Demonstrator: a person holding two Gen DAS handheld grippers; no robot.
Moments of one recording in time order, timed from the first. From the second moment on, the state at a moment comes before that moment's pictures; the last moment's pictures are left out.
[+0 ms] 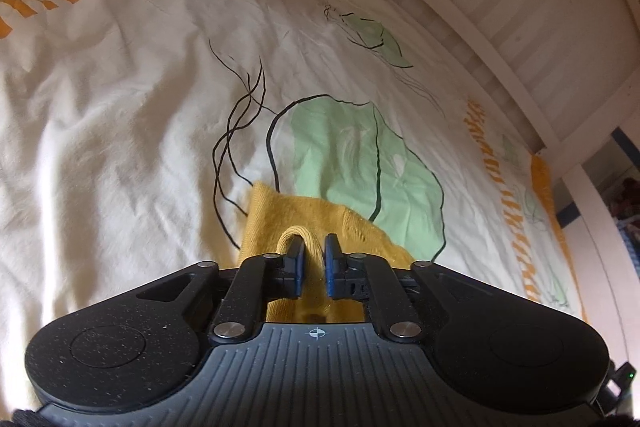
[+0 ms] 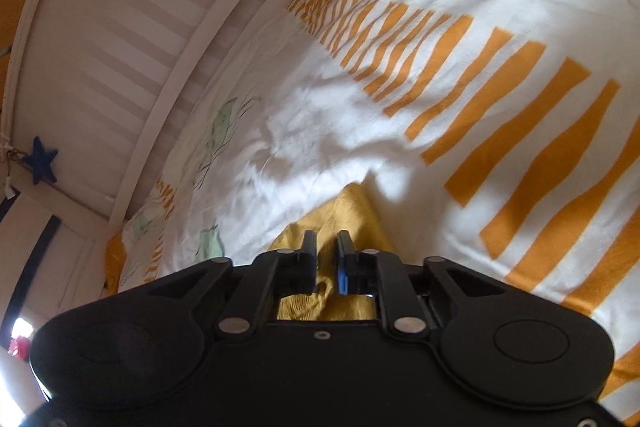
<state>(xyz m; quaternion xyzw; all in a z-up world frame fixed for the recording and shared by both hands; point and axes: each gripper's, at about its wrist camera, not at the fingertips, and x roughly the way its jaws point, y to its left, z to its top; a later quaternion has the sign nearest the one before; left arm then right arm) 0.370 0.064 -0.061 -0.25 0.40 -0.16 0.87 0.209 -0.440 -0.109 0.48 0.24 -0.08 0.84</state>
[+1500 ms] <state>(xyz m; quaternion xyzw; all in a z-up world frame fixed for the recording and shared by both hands) 0.289 0.020 -0.075 -0.04 0.46 -0.21 0.86 0.294 -0.189 -0.083 0.00 0.41 0.05 0.91</state>
